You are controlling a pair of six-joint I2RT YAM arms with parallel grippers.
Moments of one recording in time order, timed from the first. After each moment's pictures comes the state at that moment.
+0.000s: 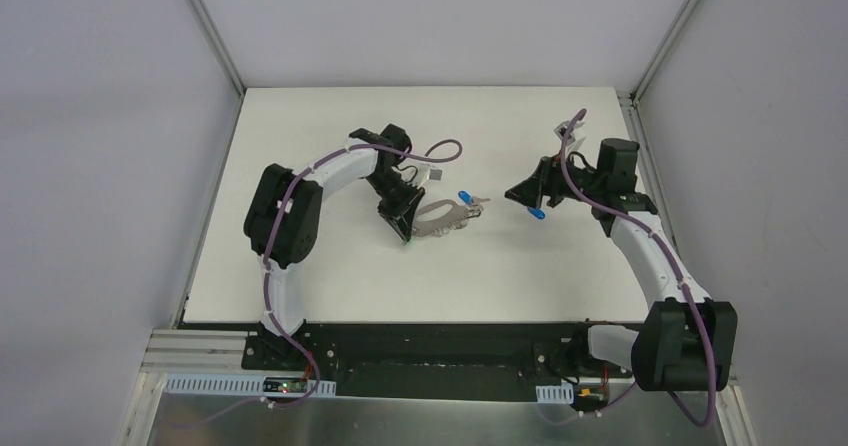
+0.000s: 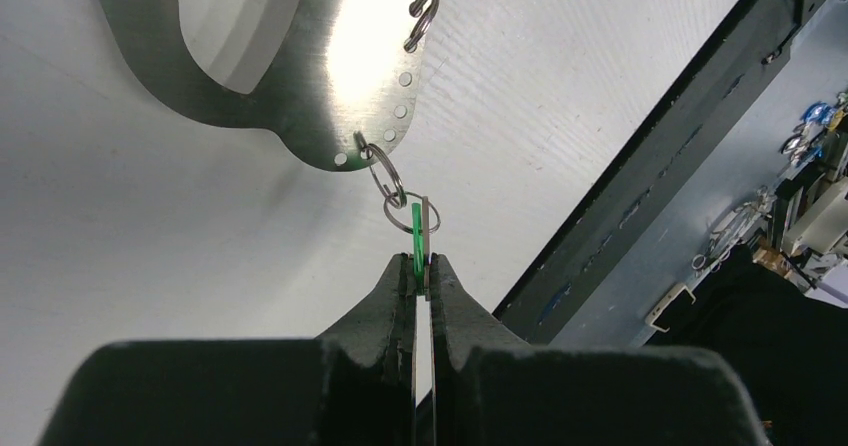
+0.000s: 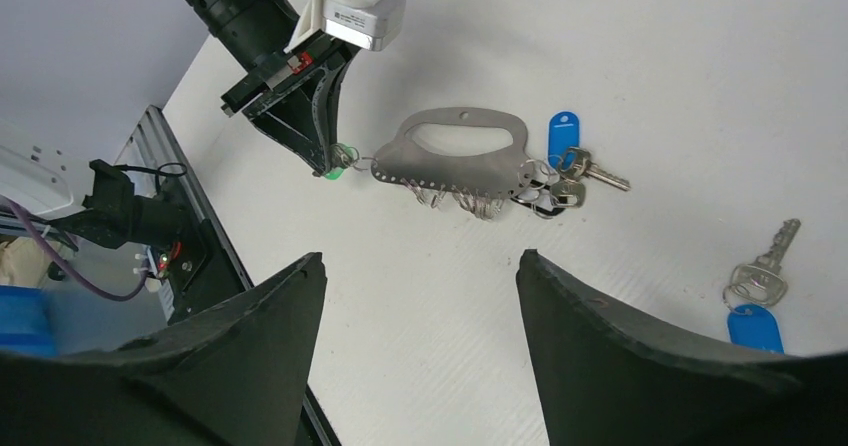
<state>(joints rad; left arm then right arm) -0.50 1.98 1.49 -1.01 0.62 0.22 0.04 1.21 0.85 -0.20 -0.95 0.12</state>
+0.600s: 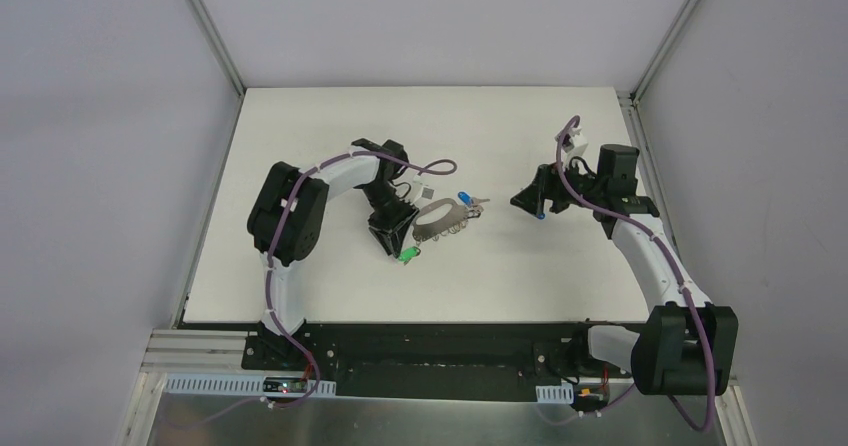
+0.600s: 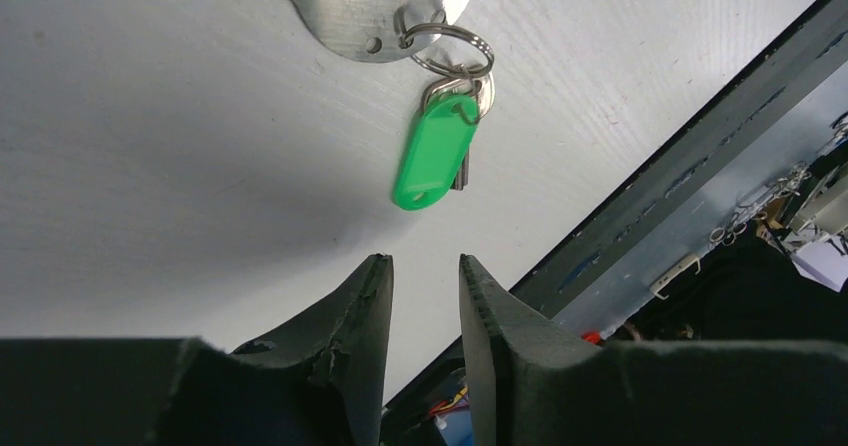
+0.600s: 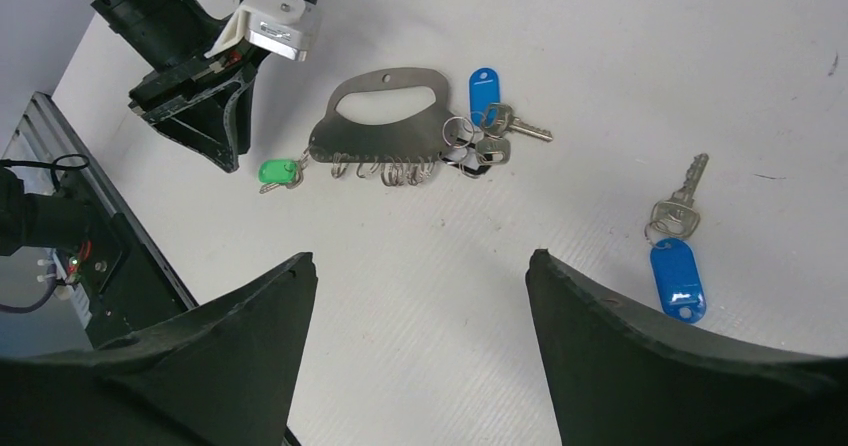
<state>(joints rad) -0.50 2.01 1.42 -1.07 0.52 0.24 0.02 1.19 0.84 -0.32 -0.81 -0.02</state>
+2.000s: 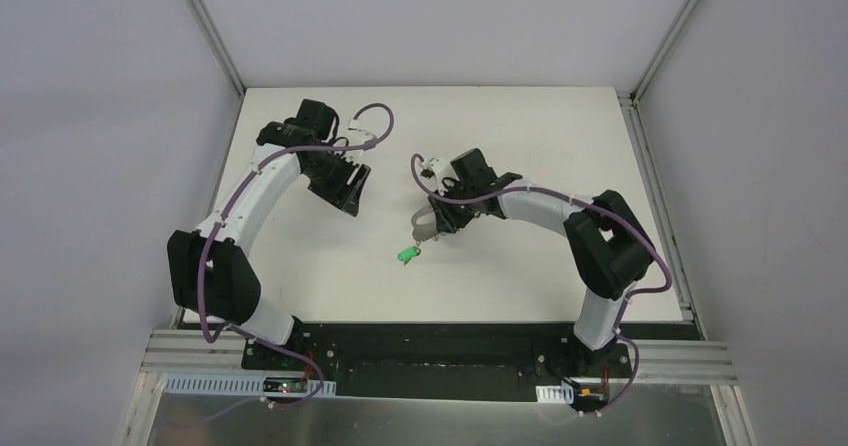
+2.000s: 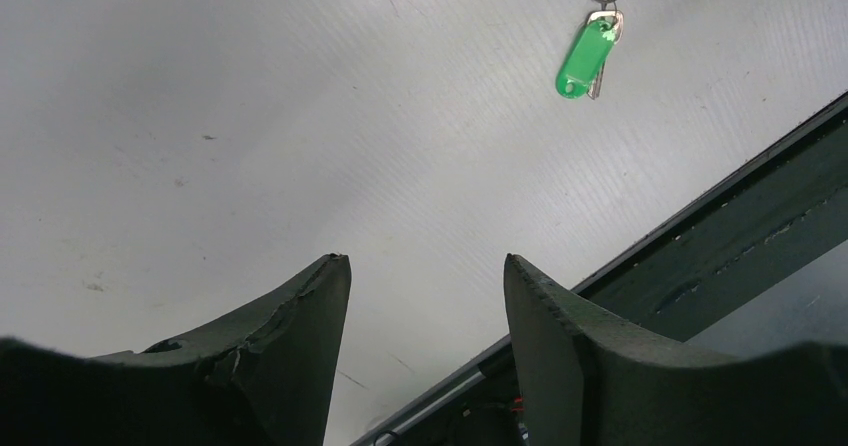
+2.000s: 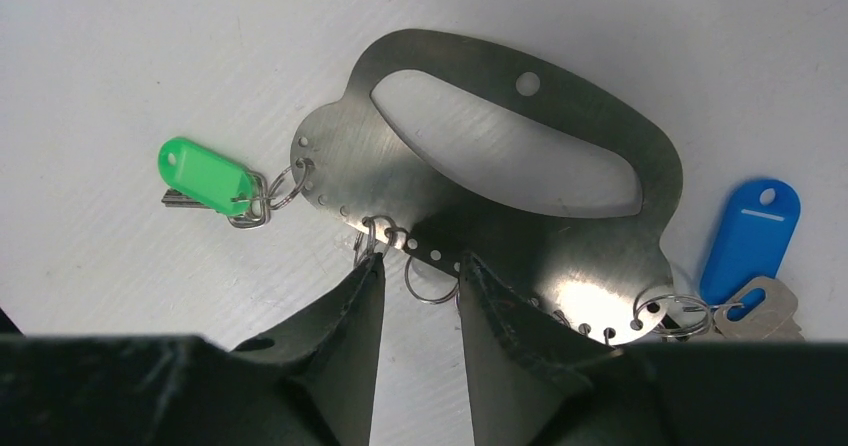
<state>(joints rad) -0.25 1.52 1.37 -1.08 0.31 0.31 0.67 1.81 1.14 -0.29 -0.33 -0.10</state>
